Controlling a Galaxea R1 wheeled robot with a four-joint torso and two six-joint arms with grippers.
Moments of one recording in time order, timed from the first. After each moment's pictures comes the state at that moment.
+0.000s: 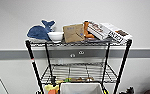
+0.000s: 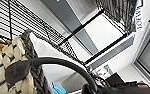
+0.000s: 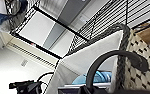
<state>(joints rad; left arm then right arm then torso) 0.76 1.96 -0.87 -0.06 -0.28 -0.24 -0.68 1.98 -0.92 0.26 0.11 0.16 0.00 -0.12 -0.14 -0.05</state>
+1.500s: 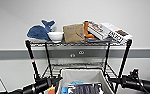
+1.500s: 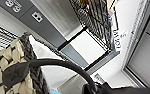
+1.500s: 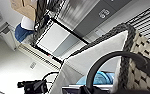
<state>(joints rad) 0.49 1.91 -0.78 -0.25 -0.26 -0.24 -0.39 1.91 -0.84 0.44 0.02 0.16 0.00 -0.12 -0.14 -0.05</state>
